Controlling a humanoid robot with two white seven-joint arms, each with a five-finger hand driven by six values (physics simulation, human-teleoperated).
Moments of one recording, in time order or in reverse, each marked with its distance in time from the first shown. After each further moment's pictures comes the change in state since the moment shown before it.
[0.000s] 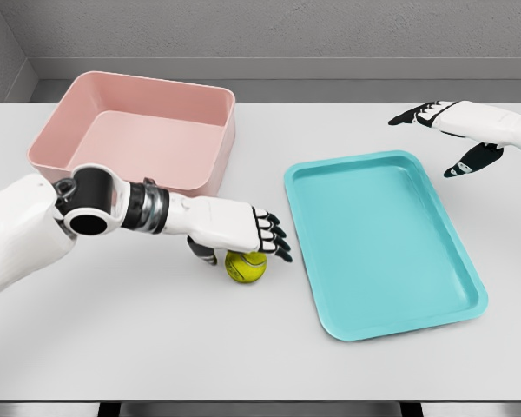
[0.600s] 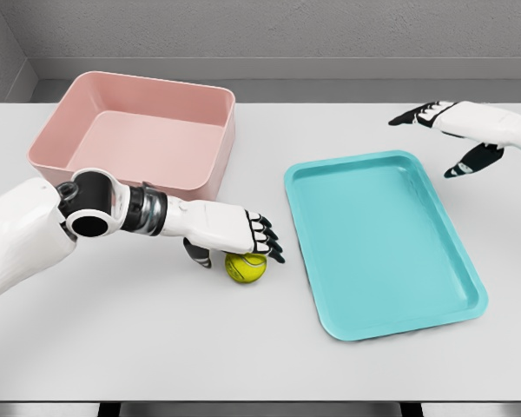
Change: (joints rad) left arm 0.008 -0.007 -0.016 0.056 -0.003 0.000 0.000; right arm 0.000 -0.001 0.000 0.000 0.000 0.000 0.000
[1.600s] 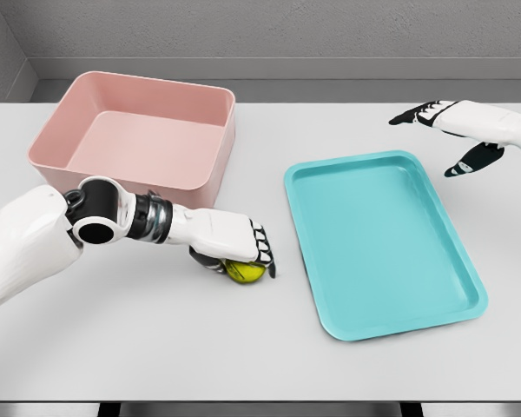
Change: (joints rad) left arm 0.025 -0.013 -0.002 0.000 0.002 0.000 0.000; right arm -0.002 0.000 -0.001 0.000 0.000 0.000 0.000
